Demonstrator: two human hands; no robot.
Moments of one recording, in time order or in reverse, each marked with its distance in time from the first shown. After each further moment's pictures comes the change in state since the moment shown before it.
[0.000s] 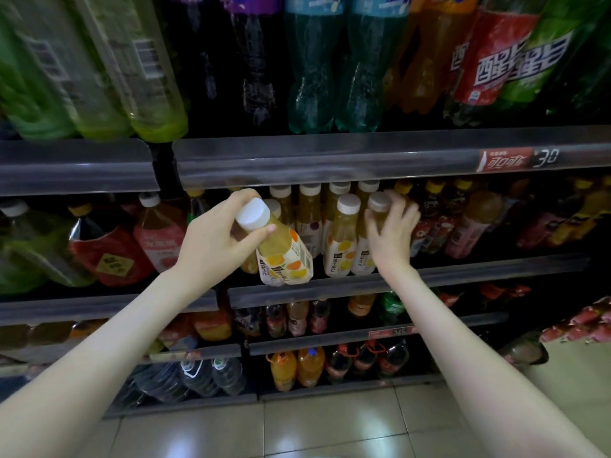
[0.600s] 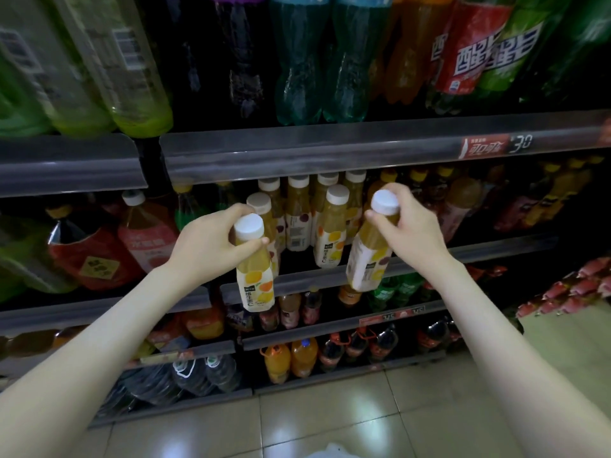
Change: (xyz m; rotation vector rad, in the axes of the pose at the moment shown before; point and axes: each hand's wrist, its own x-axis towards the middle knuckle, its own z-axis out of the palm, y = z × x) left_hand 0.003 -0.023 0.010 0.096 -0.178 0.069; right_hand -0.015 -0.023 -0.088 -0.009 -0.262 -0.053
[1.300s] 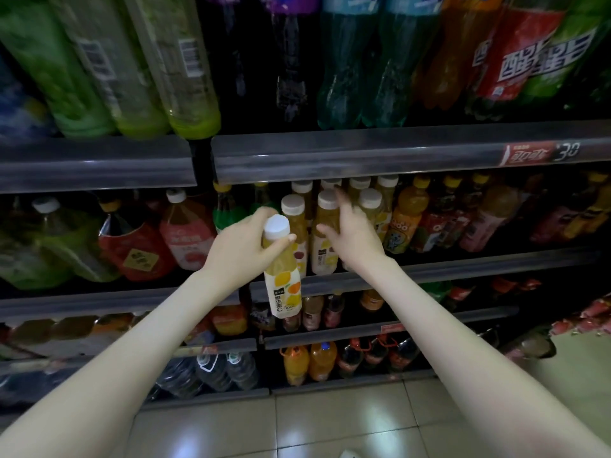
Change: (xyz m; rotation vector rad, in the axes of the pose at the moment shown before) left_hand -0.016 -0.002 0.000 0.000 0.001 -0.118; right_hand 0.015 -0.065 0.101 -0.014 -0.215 -0.030
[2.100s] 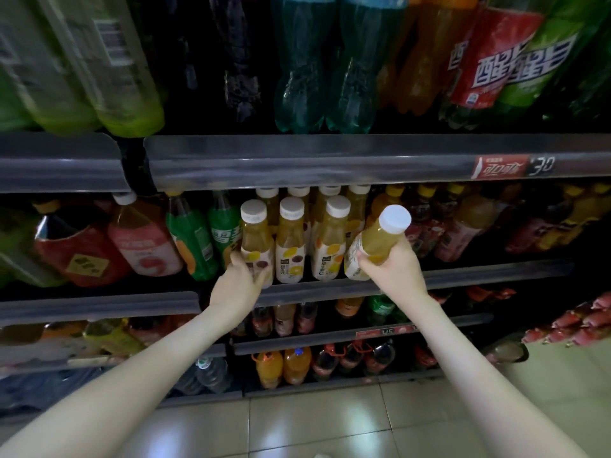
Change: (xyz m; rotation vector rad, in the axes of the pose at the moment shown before) left_hand 0.001 -0.003 0.120 -0.060 -0.173 -0.514; right_hand -0.022 0.129 -0.038 0.214 0.151 0.208
